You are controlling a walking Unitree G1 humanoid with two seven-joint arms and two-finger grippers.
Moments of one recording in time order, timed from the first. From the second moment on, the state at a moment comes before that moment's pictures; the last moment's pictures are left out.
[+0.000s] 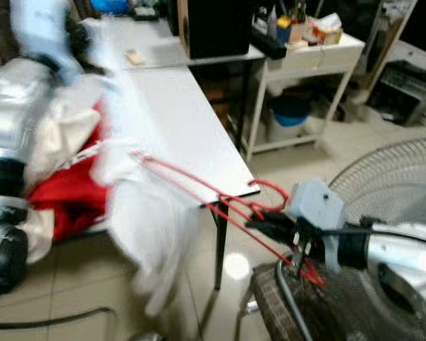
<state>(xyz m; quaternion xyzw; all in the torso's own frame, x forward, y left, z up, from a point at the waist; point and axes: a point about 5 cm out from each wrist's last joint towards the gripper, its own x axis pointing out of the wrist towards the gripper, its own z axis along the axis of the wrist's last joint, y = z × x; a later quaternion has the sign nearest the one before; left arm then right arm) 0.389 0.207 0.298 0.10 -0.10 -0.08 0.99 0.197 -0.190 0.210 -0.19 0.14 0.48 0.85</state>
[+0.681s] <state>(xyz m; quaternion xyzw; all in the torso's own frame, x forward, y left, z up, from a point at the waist) 0.377 0.183 0.341 0.09 -0.12 -0.27 0.95 0.247 -0.171 0.221 -0.24 0.10 0.57 0.78</state>
